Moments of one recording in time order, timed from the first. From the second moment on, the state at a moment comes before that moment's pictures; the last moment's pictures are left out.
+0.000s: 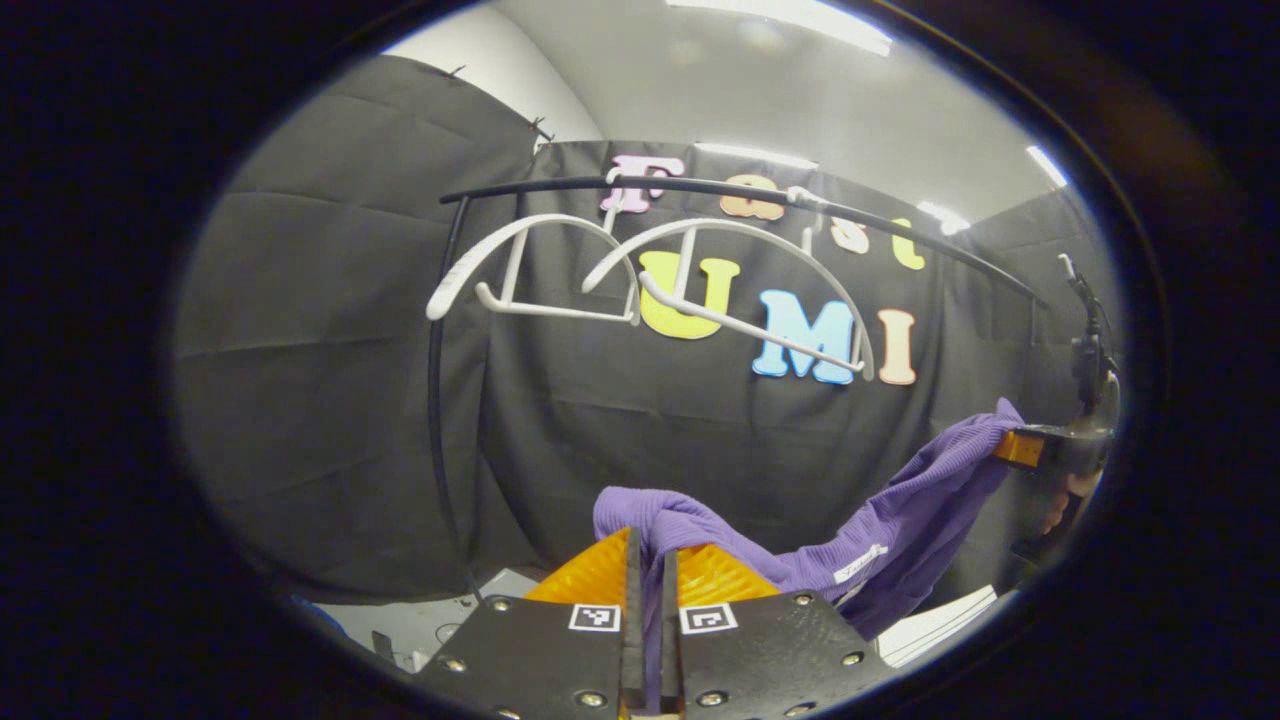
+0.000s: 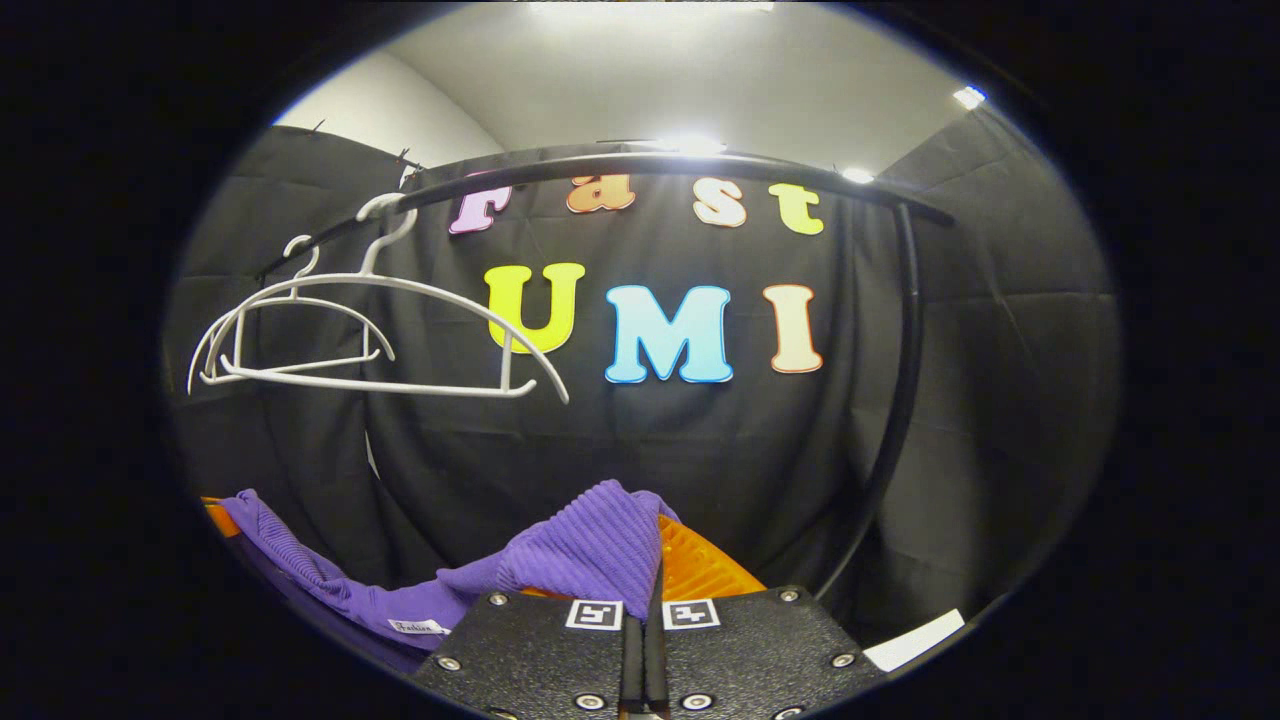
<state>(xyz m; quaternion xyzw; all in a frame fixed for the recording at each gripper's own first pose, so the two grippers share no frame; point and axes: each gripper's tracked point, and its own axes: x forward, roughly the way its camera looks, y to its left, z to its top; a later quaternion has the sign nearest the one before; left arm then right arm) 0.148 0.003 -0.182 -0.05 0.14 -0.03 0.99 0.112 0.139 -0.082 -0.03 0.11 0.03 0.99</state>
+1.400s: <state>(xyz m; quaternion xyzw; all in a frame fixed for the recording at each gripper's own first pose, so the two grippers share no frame) 0.061 -0.042 -0.396 0.01 0.35 -0.22 0.91 -0.080 0.220 -0.338 0.01 0.41 0.07 0.91</state>
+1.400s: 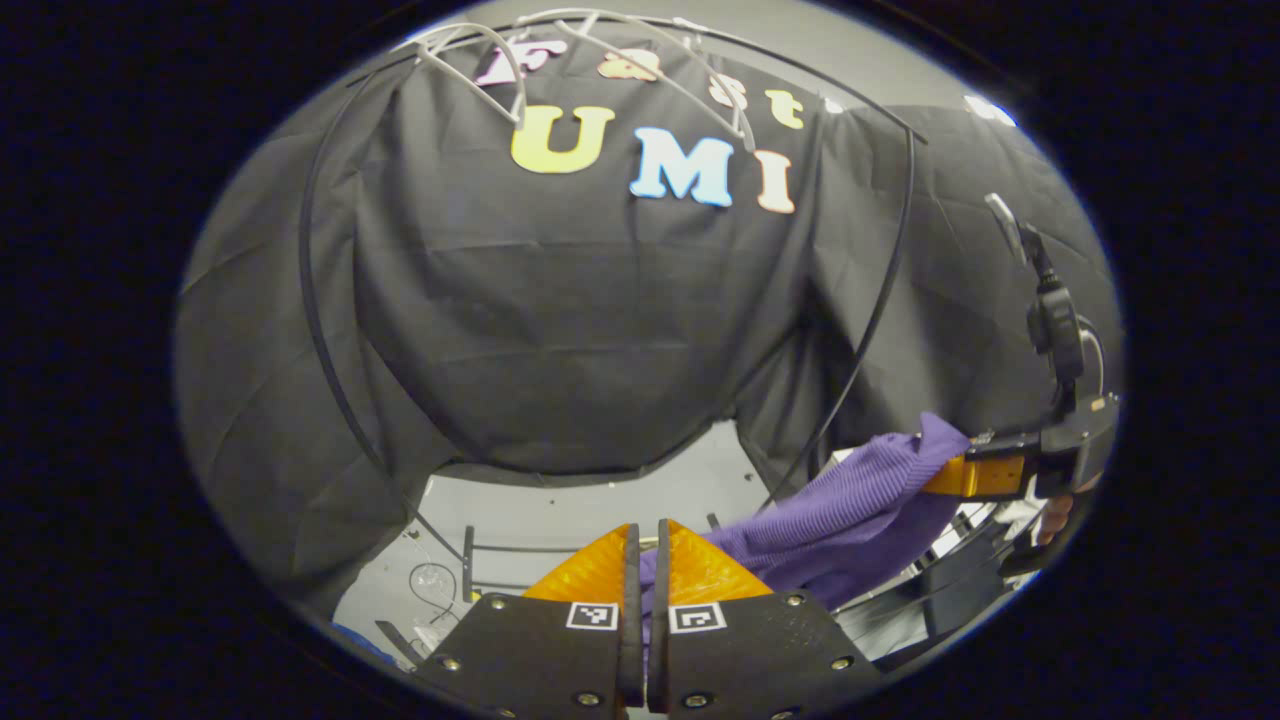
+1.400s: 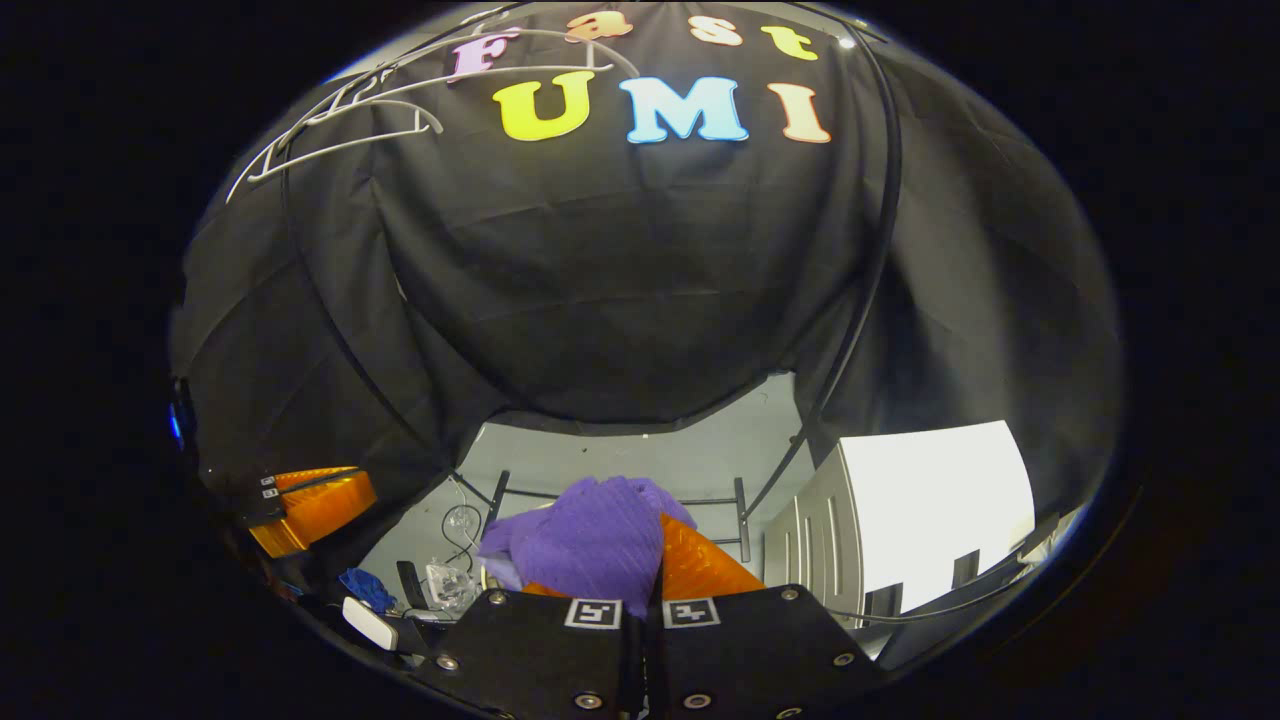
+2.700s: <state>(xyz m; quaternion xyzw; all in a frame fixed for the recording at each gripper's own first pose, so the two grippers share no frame) 0.013 -0.074 -0.410 0.03 0.35 -0.19 0.92 -0.105 0.139 -0.330 0.01 0.41 0.04 0.91</state>
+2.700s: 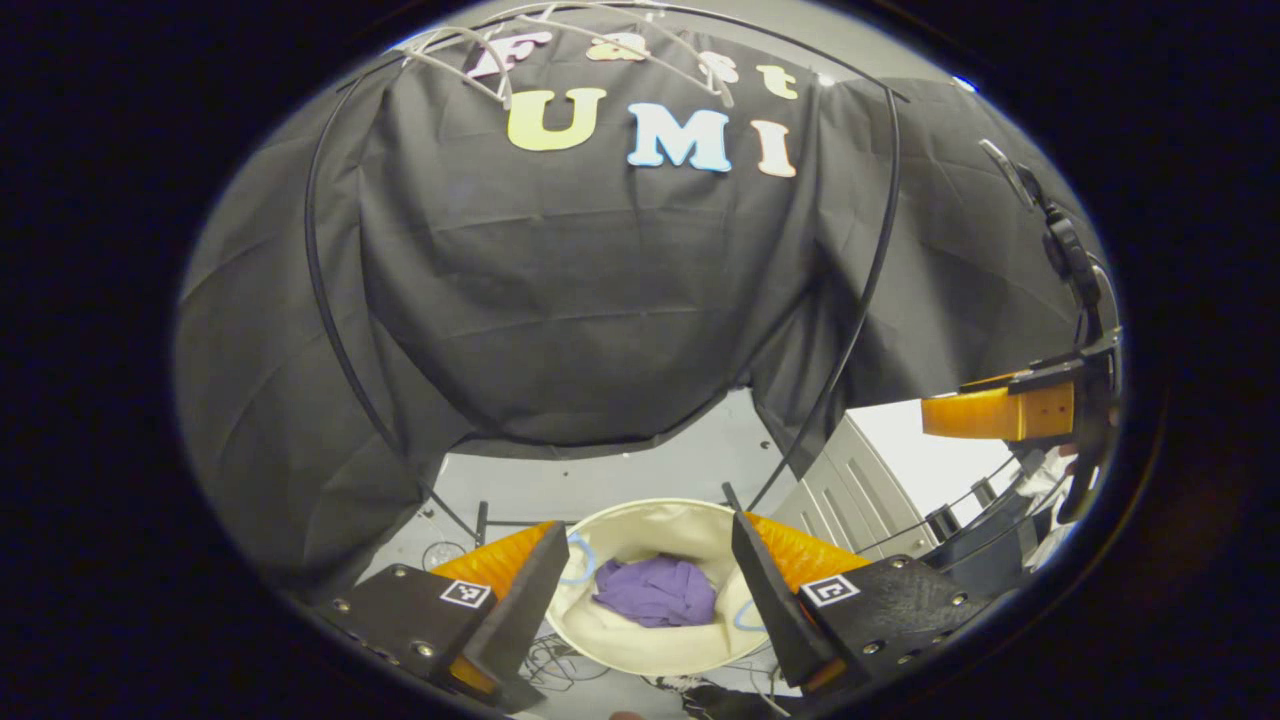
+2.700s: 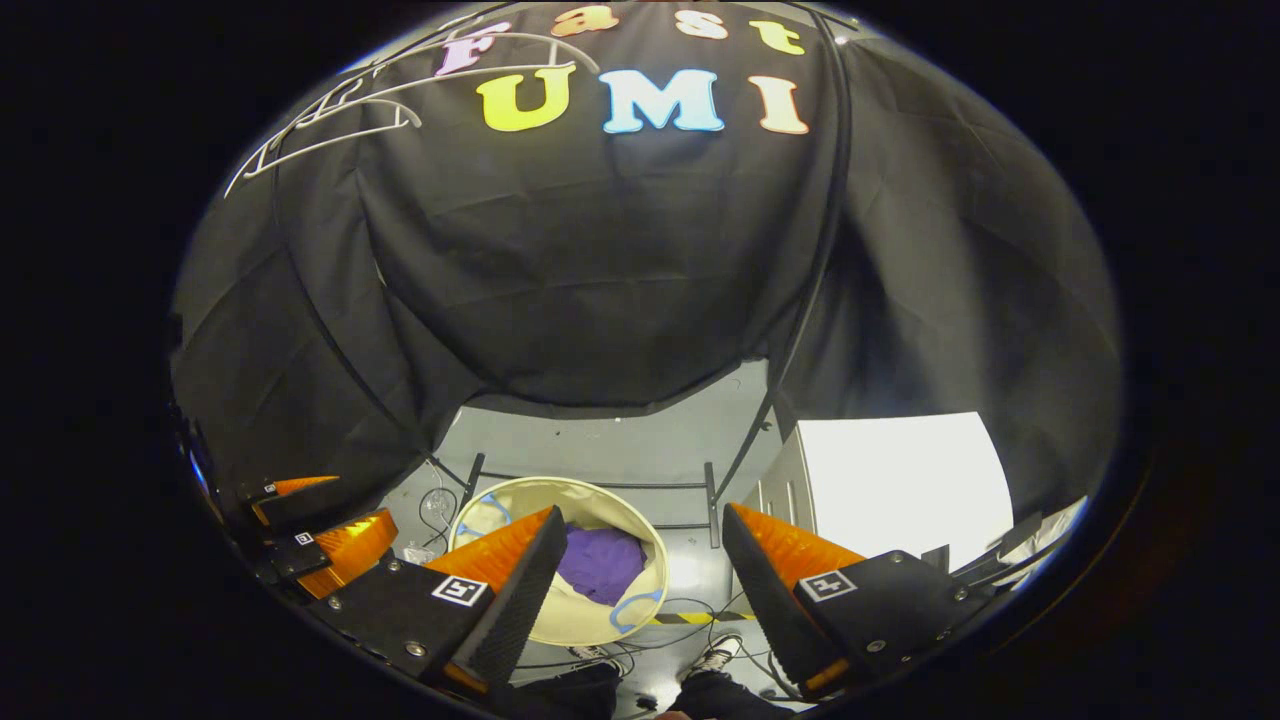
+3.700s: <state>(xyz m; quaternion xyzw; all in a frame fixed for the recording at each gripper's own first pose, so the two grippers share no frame) 0.001 -0.135 -0.182 0.00 0.22 -0.01 0.97 -0.058 -0.045 -0.206 0.00 0.25 0.06 0.97</state>
